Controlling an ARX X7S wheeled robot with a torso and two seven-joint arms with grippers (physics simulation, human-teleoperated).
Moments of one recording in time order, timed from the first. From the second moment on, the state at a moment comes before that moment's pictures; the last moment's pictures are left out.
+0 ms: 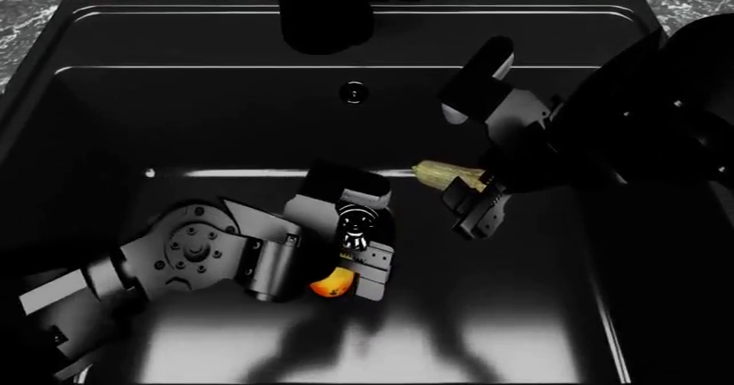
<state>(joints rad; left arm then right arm) -1.35 -0.41 1.37 -0.17 -1.95 -0.73 -0.90 1.81 0.57 -1.44 0.13 1.35 1.24 0.05</state>
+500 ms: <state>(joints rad) -1.28 -0.35 1.43 -0.27 -1.90 -0.72 -0.84 1.81 0.57 -1.44 0.12 1.35 1.24 0.05</state>
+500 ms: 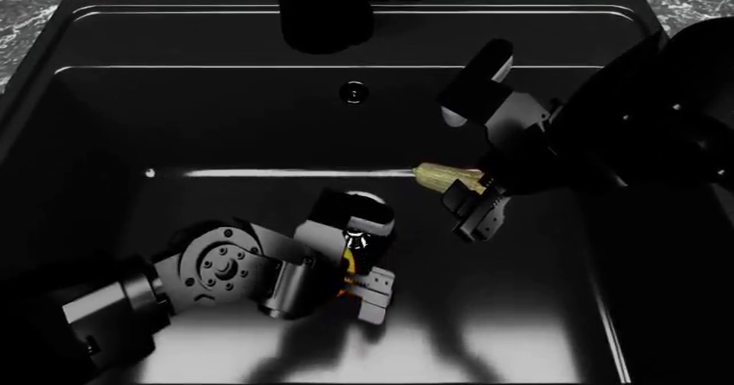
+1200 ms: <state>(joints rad) -1.29 -0.42 1.41 -0.22 -1.87 -0.72 -0.86 1.81 0.59 -1.44 0.09 1.37 1.24 0.05</state>
